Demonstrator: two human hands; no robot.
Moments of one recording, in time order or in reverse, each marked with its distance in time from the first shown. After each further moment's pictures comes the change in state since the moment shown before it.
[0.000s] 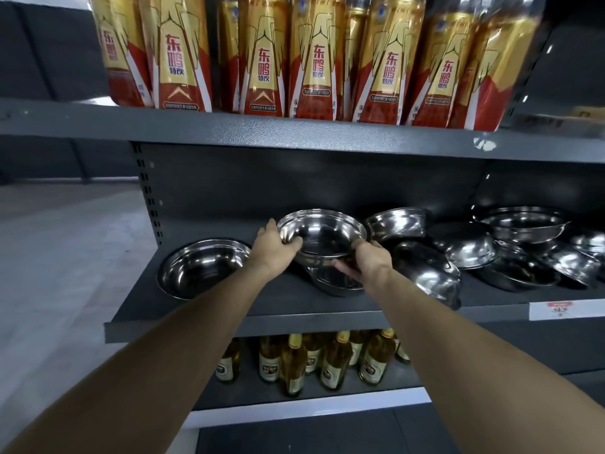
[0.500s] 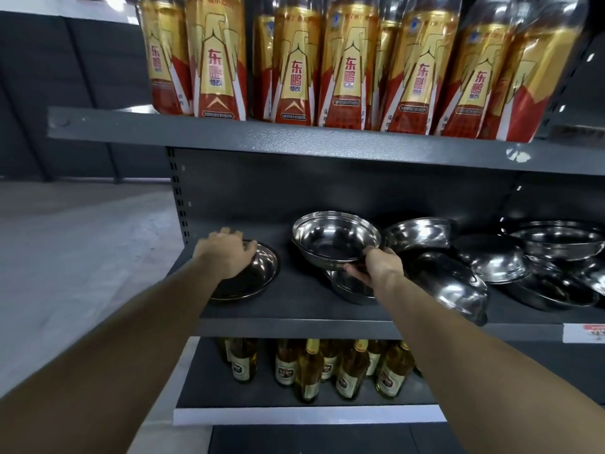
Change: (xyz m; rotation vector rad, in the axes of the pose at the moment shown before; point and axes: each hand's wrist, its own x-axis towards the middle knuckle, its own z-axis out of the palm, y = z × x) left_hand 0.003 -0.062 -0.098 0.867 -0.002 -0.023; right_hand 0.000 0.005 0.017 -0.029 -0.017 0.002
